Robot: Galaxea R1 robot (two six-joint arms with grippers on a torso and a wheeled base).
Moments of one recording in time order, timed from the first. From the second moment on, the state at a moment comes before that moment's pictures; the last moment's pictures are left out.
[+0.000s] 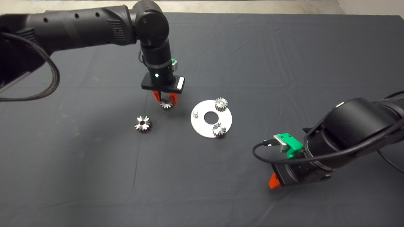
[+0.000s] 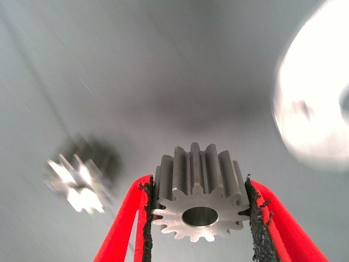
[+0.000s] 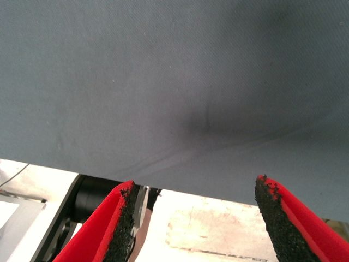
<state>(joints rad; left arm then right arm) -0.51 2.70 -1.35 0.07 1.52 -1.16 0.25 2.41 -0.61 -0.18 -1.53 1.68</state>
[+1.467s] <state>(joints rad) -0.51 2.69 -1.26 0.07 1.52 -1.28 0.35 2.32 -0.62 -0.18 -1.53 1.65</state>
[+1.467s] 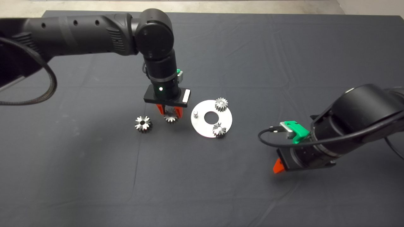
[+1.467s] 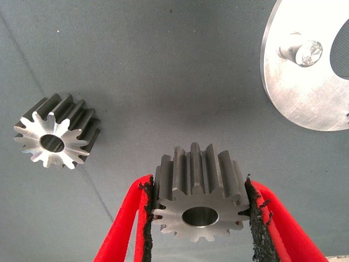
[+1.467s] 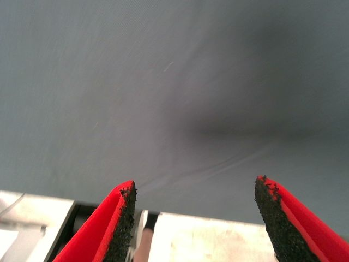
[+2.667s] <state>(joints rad) -0.51 2.87 -1.40 0.10 1.52 -1.28 0.47 2.08 -0.60 -0.13 -1.53 1.50</state>
